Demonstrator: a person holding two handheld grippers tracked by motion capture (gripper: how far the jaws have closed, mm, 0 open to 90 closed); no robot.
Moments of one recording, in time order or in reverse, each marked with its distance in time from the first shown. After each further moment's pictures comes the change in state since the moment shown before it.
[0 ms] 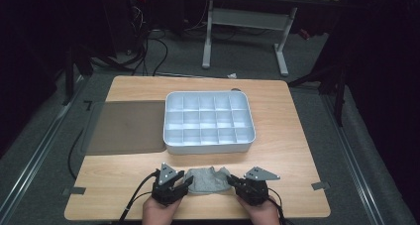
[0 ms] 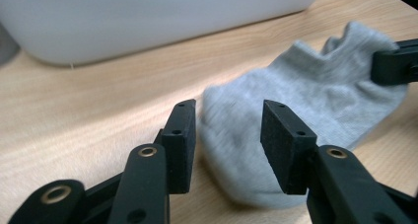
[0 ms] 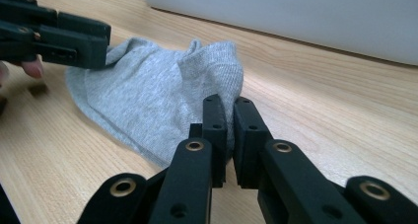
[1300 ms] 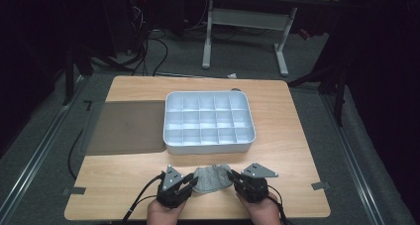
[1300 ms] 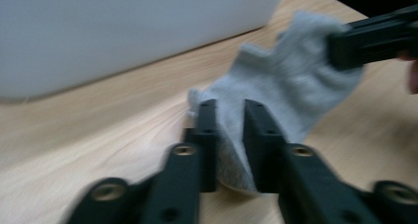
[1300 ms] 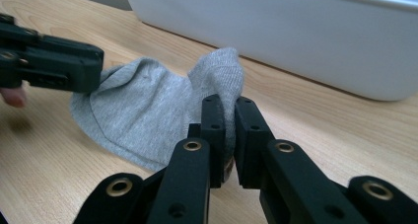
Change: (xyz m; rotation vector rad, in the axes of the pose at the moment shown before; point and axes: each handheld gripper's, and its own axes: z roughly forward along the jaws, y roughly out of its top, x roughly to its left) left arm -0.022 0.005 -0.006 -0.063 -0.055 0.071; right arm 0.014 0.023 -0.010 0.006 -0.091 -0.057
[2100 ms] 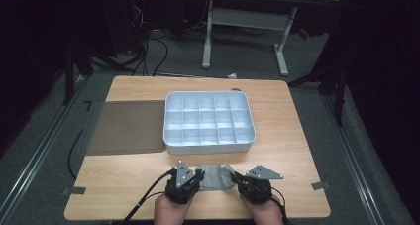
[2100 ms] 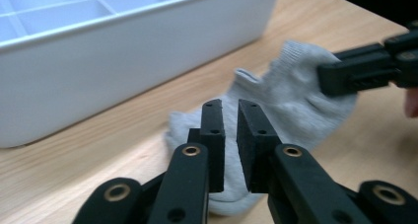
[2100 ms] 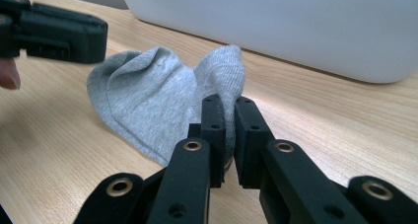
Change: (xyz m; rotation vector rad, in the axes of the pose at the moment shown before) left arm -0.025 0.025 0.012 0.027 0.038 0.099; right arm -0.009 -0.012 -0.002 -0.015 0.020 0.036
